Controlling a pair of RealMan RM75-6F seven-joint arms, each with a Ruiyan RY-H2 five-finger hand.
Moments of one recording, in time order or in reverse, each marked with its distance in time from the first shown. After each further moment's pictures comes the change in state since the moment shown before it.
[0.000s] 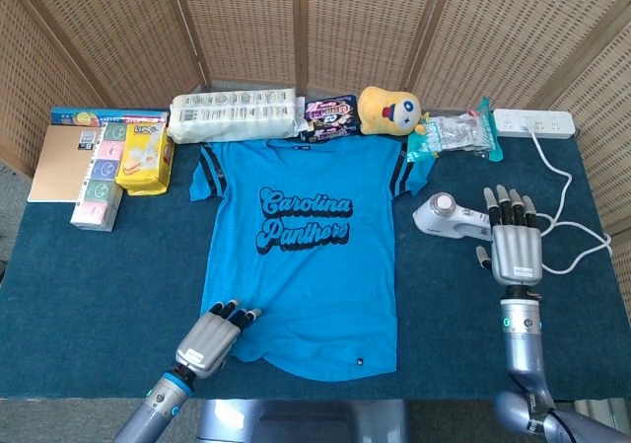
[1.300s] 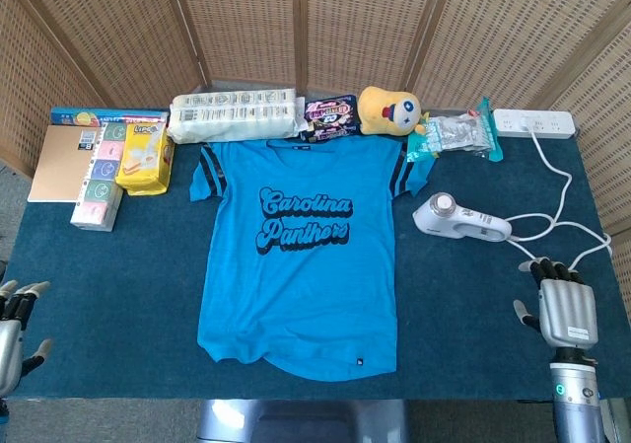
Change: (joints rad) left arm 0.384 0.445 0.006 0.052 0.119 0.551 -0.549; right arm -0.235 0.257 -0.162 -0.316 -0.086 0.130 0.105
